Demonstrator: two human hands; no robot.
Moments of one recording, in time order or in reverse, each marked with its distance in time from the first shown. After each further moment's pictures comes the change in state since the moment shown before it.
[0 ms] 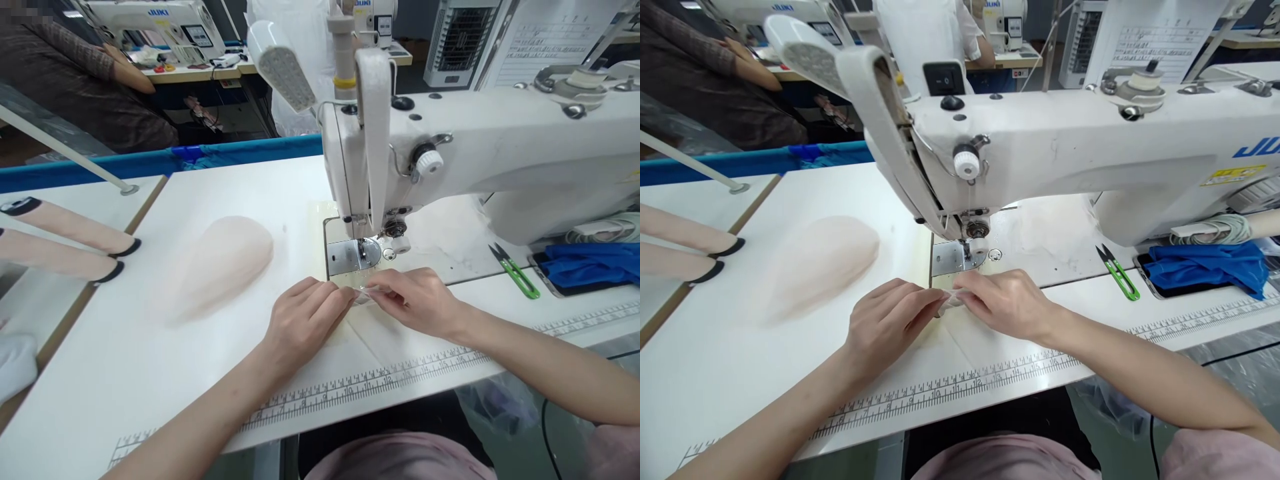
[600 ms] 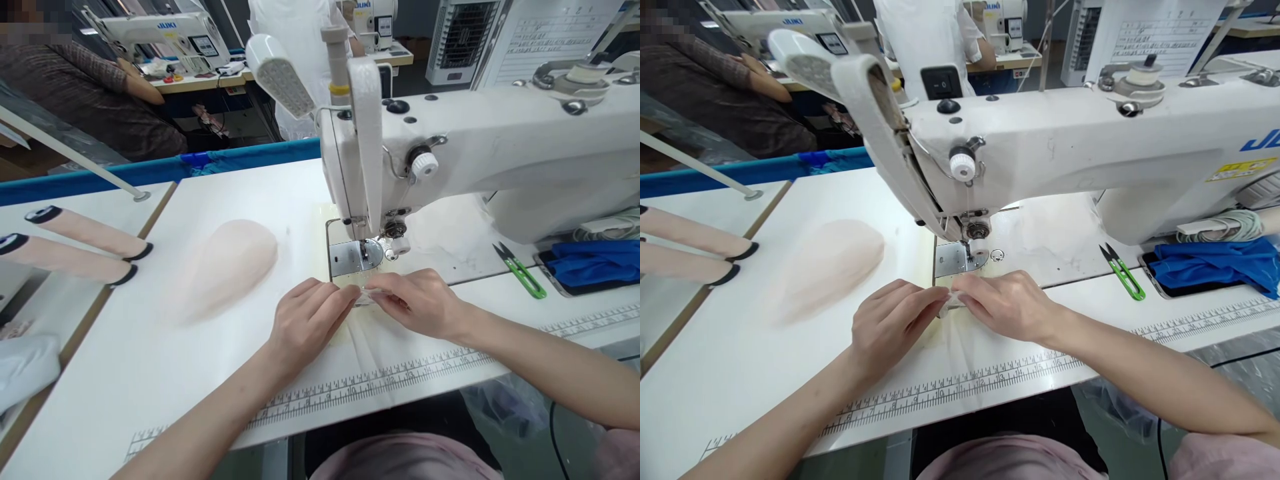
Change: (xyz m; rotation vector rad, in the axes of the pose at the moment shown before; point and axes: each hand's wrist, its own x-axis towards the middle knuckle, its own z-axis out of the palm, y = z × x) left_hand 0.002 0.001 -0.001 -0.045 0.032 -0.009; right_hand 0.000 -0.002 -0.001 -0.049 0.015 -0.033
